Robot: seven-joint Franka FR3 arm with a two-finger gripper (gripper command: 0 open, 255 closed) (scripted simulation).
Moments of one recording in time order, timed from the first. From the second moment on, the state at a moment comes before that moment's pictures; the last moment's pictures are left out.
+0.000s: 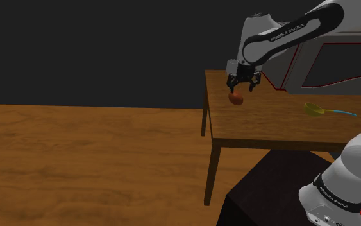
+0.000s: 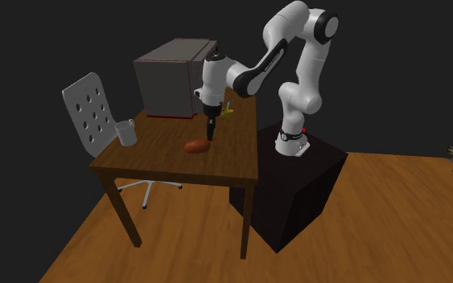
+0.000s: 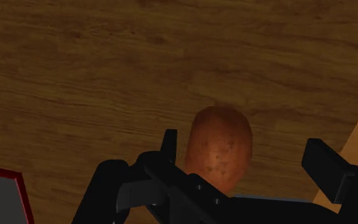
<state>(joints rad) -0.22 -0.18 0.06 -2.36 -0.12 2.24 0.57</state>
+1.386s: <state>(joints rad) -0.24 0.00 0.05 -2.34 -0.17 2.40 0.66</state>
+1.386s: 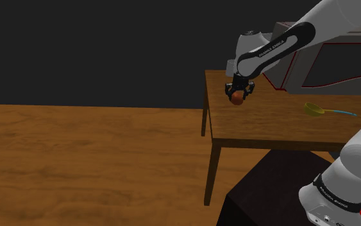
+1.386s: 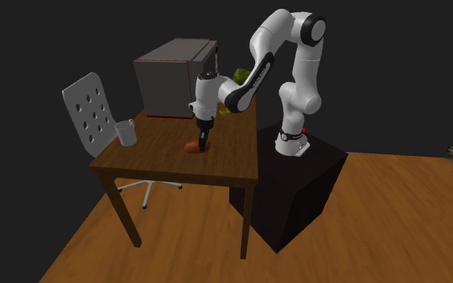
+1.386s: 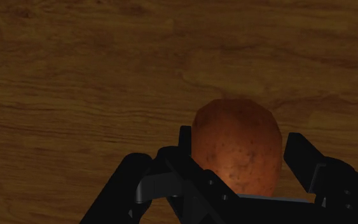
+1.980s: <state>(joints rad) -0.24 -0.02 0.05 -2.33 -0.17 2.38 0.65</state>
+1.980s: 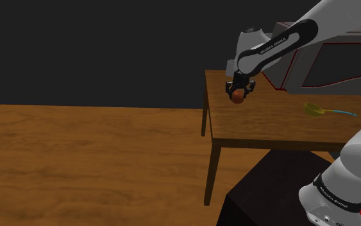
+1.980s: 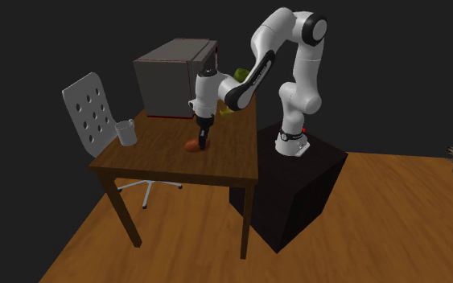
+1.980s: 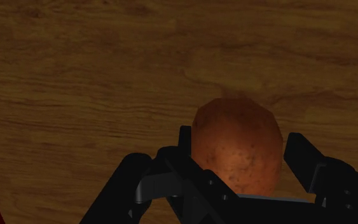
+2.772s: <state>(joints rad) -0.24 -0.11 0.05 -2.26 -0.14 2.21 0.62</state>
